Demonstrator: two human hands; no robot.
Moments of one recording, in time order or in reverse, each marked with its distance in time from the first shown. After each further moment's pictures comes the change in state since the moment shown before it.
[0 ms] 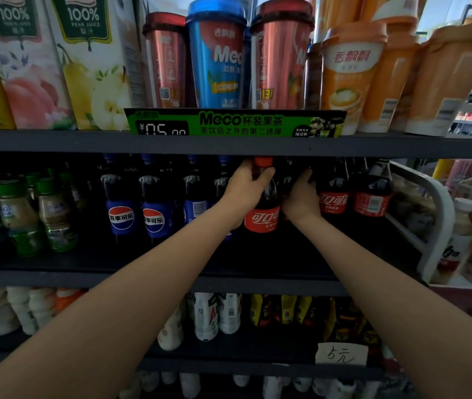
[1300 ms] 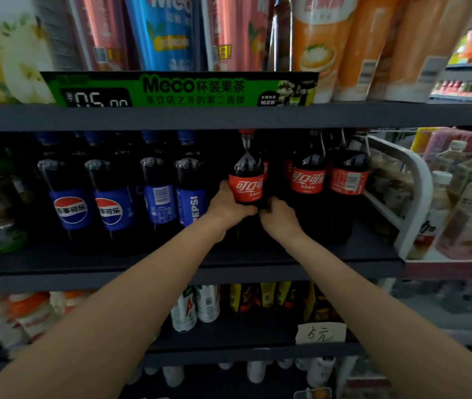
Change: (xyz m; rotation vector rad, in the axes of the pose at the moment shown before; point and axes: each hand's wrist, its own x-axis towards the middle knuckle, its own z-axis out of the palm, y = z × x) left_hand 0.008 -0.068 0.041 0.111 -0.146 -0.290; right_hand -0.021 0.061 0.019 0.140 -0.253 0.045
